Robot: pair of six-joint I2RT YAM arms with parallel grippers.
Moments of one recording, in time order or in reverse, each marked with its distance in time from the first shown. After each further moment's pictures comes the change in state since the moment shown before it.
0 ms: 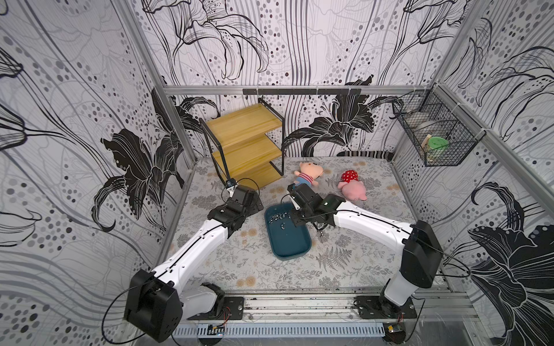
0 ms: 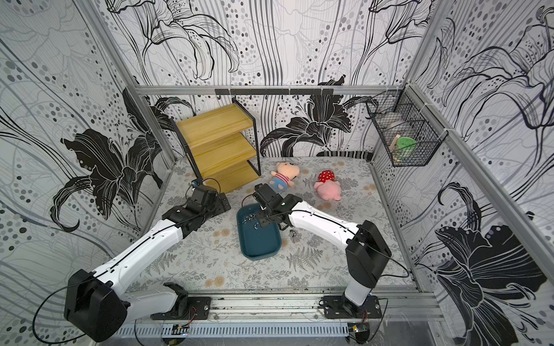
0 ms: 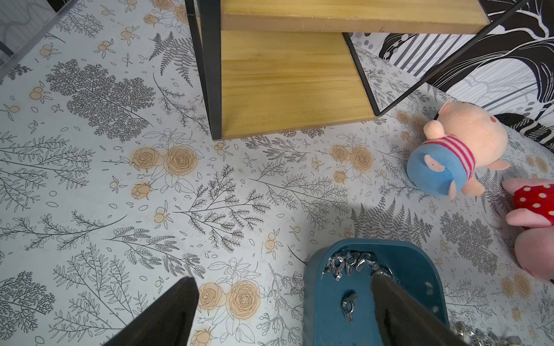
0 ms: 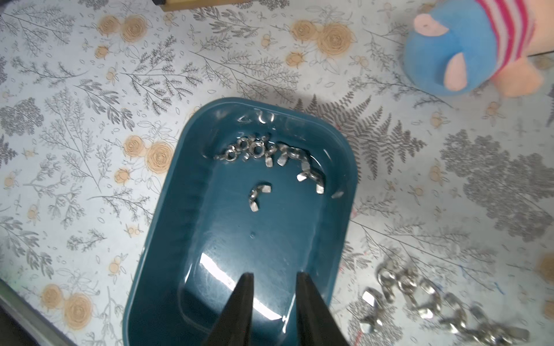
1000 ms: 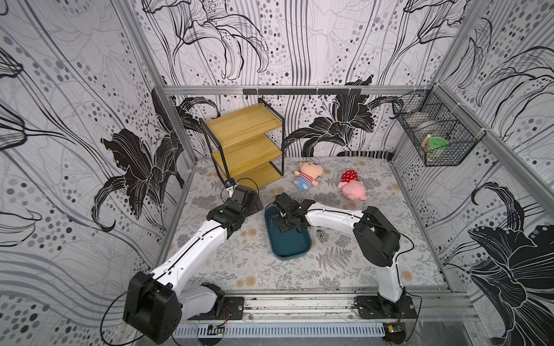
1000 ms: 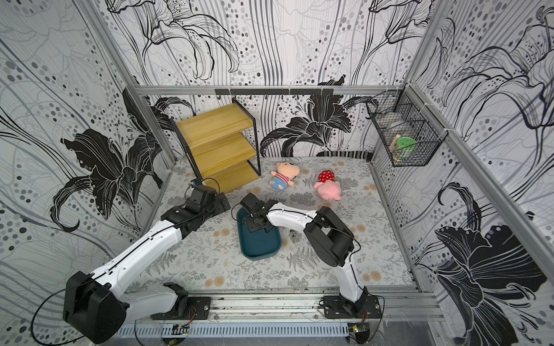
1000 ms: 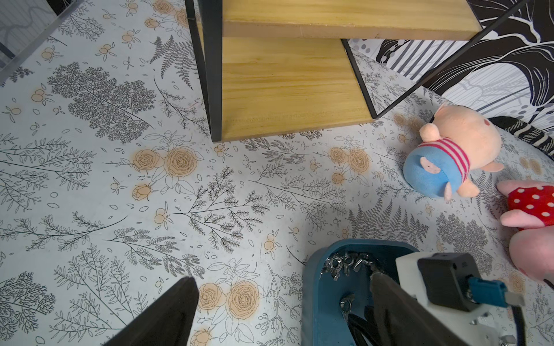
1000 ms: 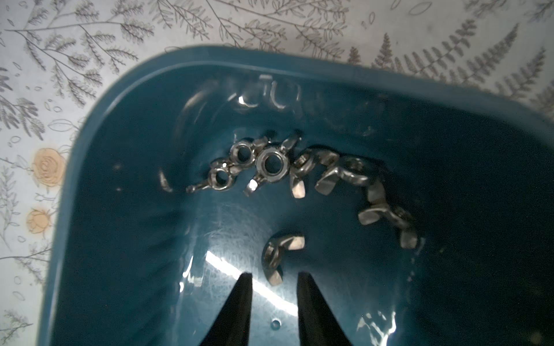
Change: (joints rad) left arm 0.000 -0.012 0.000 0.000 -0.001 0.000; right arm 0.015 0.313 0.087 0.107 -0.022 0.102
